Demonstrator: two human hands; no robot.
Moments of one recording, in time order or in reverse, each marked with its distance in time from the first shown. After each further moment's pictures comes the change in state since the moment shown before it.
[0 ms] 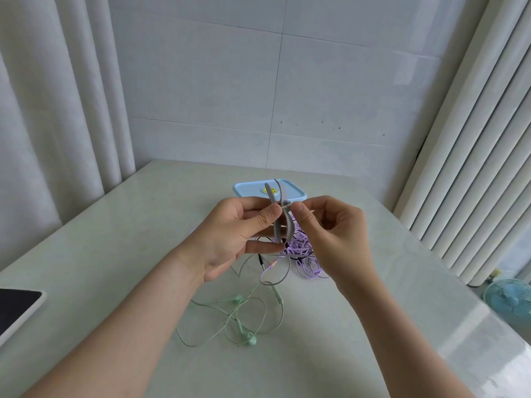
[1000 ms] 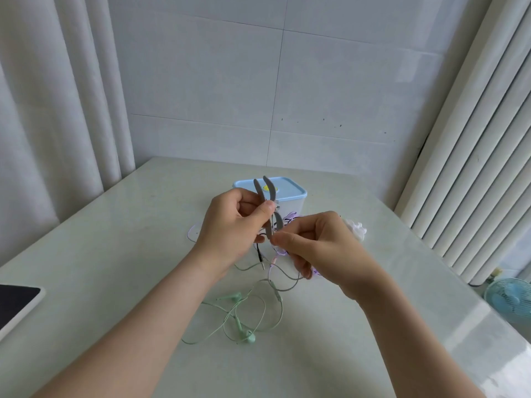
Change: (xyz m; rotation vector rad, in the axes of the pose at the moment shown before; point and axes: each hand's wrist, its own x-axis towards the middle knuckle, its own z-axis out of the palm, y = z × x) left_hand 0.006 -0.011 0.010 0.272 0.442 0.171; right_hand -0.005 -0.019 -0.008 -0.078 -0.448 0.307
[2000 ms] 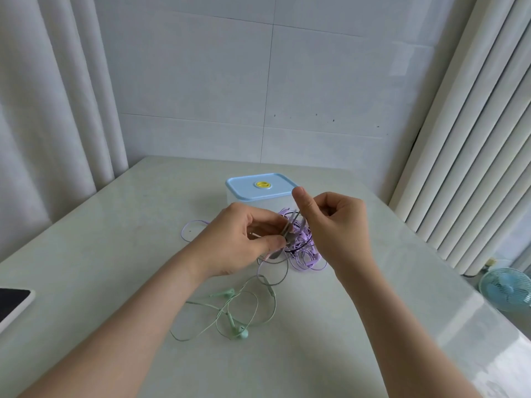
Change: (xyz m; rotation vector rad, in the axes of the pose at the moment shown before) left_hand -0.007 0.000 -0.004 0.305 -0.509 0.115; right_hand 0.014 0.015 -0.008 -0.070 0.573 -0.168
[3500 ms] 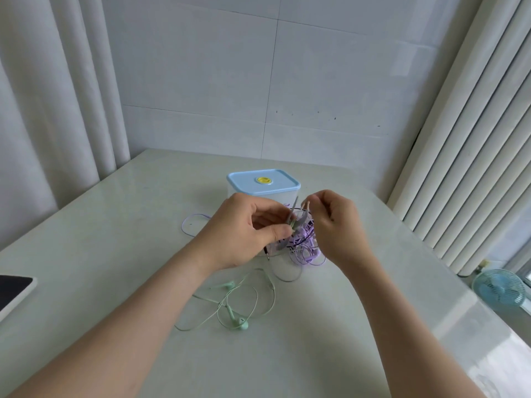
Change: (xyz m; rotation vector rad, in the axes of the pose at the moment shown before) left_hand 0.005 -0.002 0.007 -0.048 0.120 0.035; right_hand 0.007 0.015 -0.005 -0.232 -0.126 -0.029
